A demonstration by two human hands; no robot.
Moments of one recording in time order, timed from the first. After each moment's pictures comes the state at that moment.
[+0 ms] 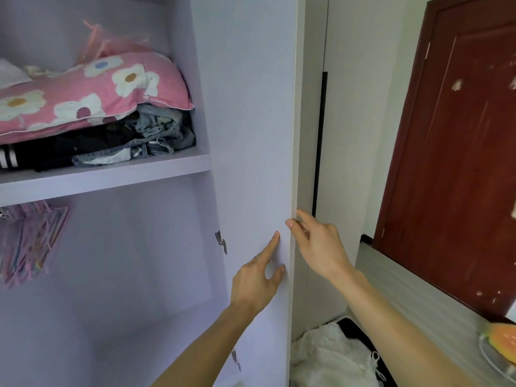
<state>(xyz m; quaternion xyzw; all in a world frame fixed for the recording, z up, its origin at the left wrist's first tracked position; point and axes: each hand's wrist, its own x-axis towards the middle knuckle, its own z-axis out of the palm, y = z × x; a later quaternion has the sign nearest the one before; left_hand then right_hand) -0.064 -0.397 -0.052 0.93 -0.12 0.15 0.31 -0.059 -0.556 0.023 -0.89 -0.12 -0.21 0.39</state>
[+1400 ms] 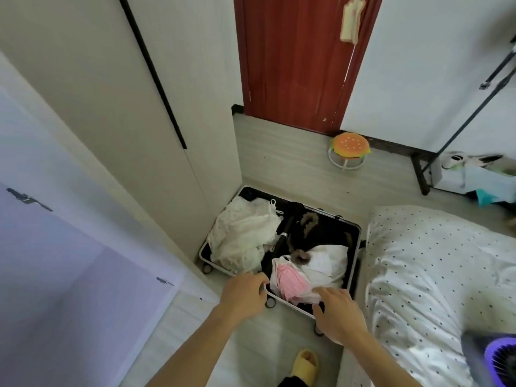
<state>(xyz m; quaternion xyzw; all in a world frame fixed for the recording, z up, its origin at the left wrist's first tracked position) -0.097 -0.479 -0.288 0.88 -0.37 -0.27 0.10 -0.266 -0.640 -0.304 -0.90 0.32 0.18 0.23</state>
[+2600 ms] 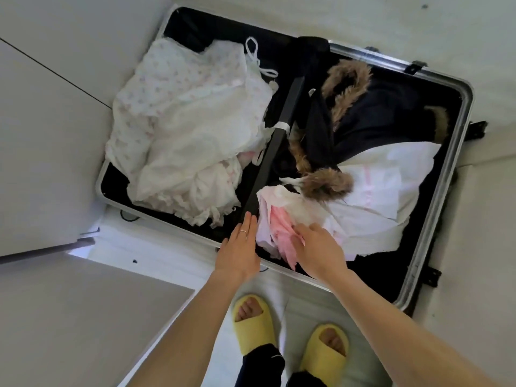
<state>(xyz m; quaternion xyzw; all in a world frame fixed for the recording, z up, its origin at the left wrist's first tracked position) 0.023 -0.642 -0.946 0.82 -0.36 -0.44 -0.07 -0.094 -0.786 -0.916 -0.83 0.38 0.25 0.33</state>
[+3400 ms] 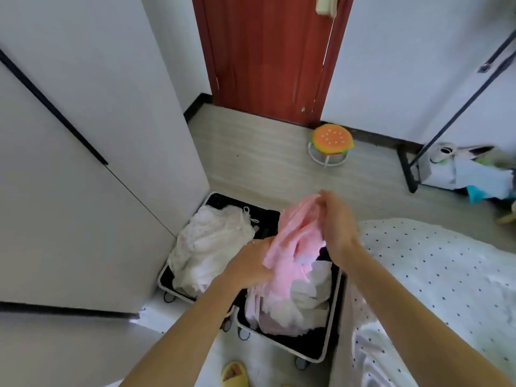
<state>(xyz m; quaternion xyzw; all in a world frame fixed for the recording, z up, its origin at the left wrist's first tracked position) 0.017 -0.745 -0.394 0.79 -0.38 -0.42 0.23 -0.084 -0.887 -0.287 -0.59 0.43 -0.20 0.65</state>
